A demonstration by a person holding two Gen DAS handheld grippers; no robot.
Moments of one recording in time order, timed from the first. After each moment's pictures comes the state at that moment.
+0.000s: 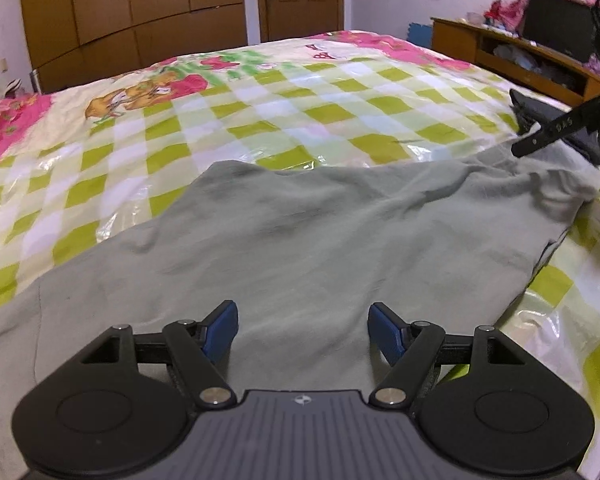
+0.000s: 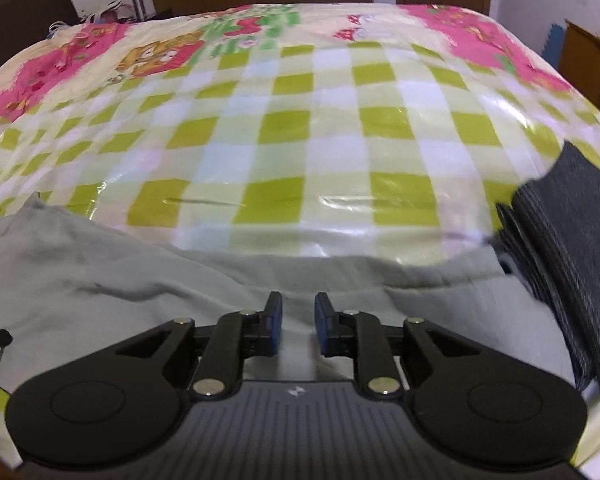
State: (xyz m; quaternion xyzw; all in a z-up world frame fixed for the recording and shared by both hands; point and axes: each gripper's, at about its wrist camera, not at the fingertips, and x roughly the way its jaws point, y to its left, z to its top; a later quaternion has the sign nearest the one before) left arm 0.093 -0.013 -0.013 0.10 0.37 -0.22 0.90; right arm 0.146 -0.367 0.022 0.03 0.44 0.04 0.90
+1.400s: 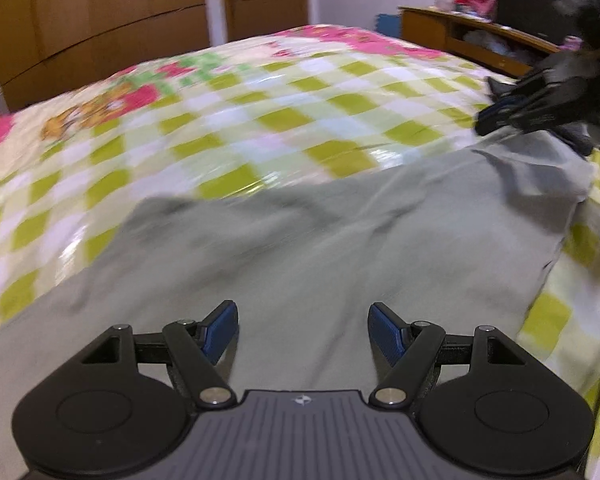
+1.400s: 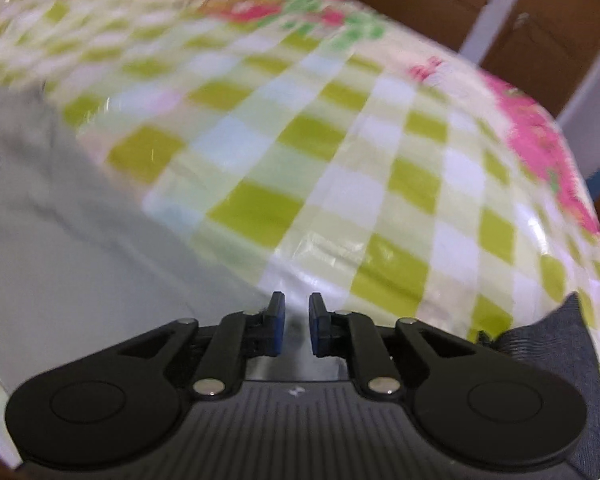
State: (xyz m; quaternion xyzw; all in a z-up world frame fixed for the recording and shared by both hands) left arm 0.122 -0.049 -0.020 0.12 0.38 -0.25 0.88; right arm 0.160 -0.365 0.018 -0.19 0.42 0.11 0.88
